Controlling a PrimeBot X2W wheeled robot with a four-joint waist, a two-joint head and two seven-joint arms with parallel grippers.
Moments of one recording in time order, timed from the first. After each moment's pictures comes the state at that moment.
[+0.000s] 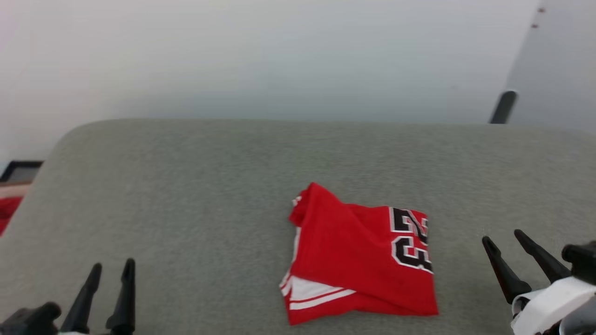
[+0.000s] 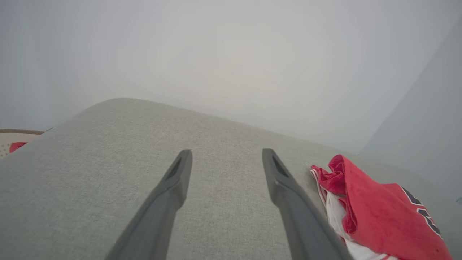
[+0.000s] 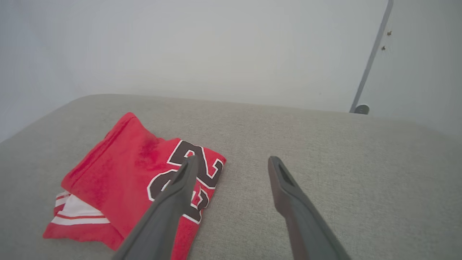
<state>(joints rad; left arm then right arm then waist) 0.12 0.41 -0.04 0.06 -0.69 -0.06 -0.24 -0.06 -0.42 0.18 0.09 0.54 0.13 0.03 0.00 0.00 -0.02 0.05</state>
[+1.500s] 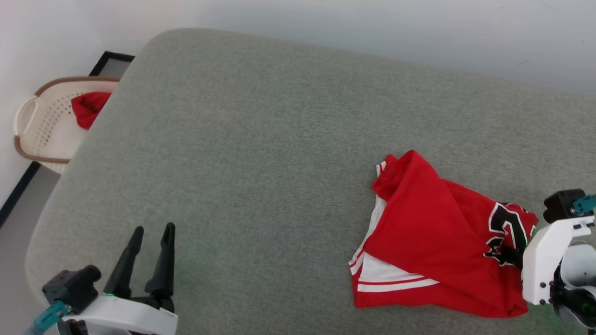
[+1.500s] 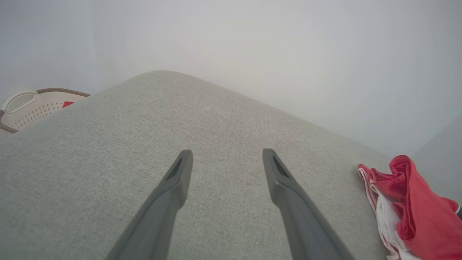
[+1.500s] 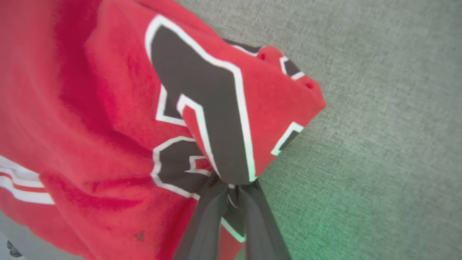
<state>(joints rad) -0.05 0.32 -0.13 0.14 -0.69 -0.10 -0.25 -0.27 -0.39 0.09 0.23 0.52 0.13 0.76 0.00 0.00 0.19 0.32</state>
